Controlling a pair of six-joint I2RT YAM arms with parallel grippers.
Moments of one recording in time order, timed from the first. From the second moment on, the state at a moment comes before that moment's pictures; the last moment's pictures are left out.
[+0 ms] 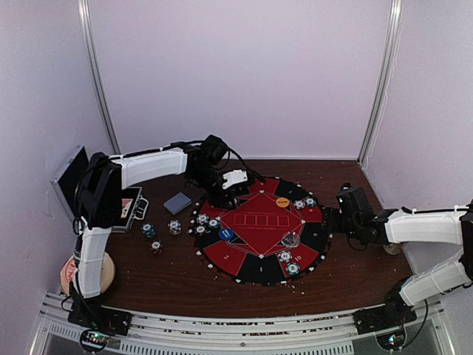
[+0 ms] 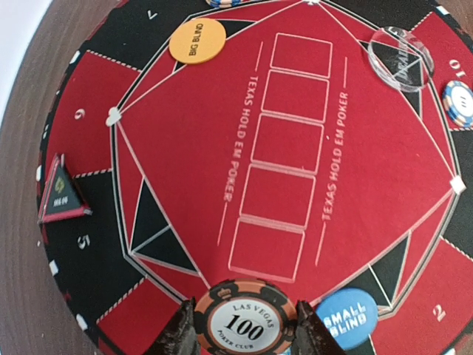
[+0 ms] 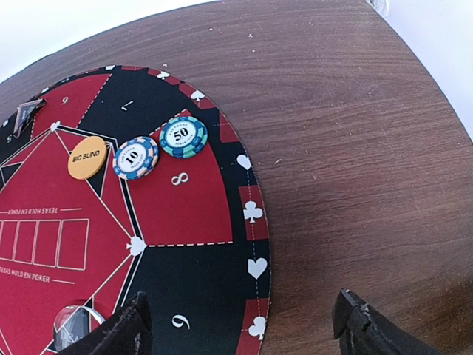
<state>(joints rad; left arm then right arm) -0.69 2.22 1.90 -0.76 0.29 0.70 0.53 1.28 0.55 -0.03 0.43 0.53</state>
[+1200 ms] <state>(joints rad) -0.84 2.48 2.11 -0.76 0.25 0.61 0.53 1.29 0.55 -0.03 0.43 0.53</state>
